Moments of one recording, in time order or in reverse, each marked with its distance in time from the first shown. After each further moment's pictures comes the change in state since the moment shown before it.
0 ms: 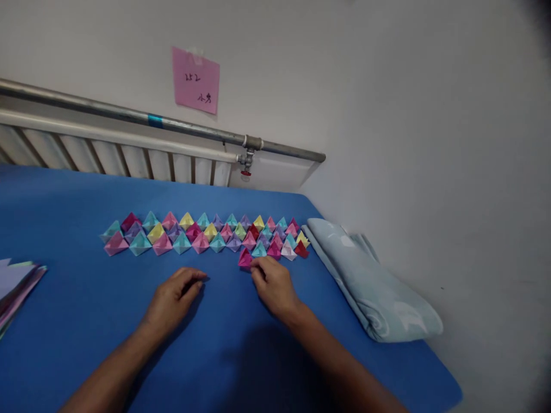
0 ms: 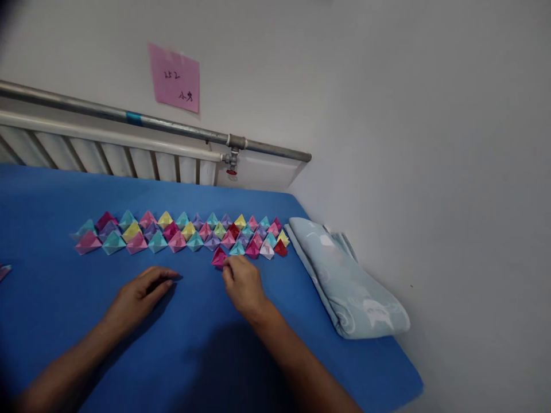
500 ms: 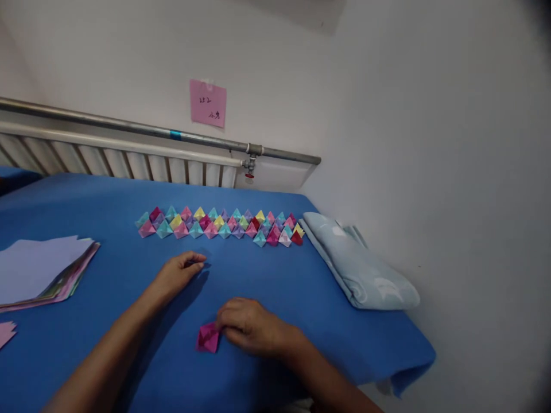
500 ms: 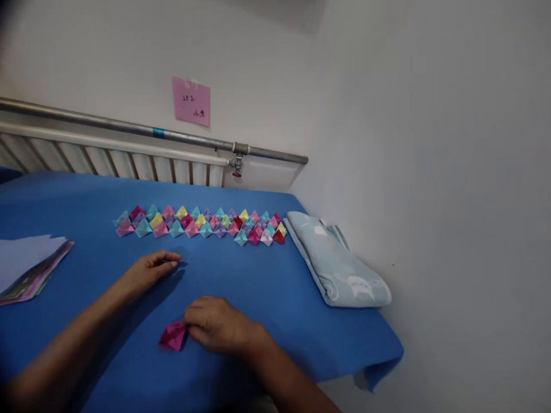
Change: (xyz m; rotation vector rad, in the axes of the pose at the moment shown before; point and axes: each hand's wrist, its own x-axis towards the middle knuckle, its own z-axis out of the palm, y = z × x) left_hand -0.020 0.026 -0.031 -0.199 -0.030 -0.326; right_hand -0.085 -0.061 0.000 0.254 -0.579 -0.508
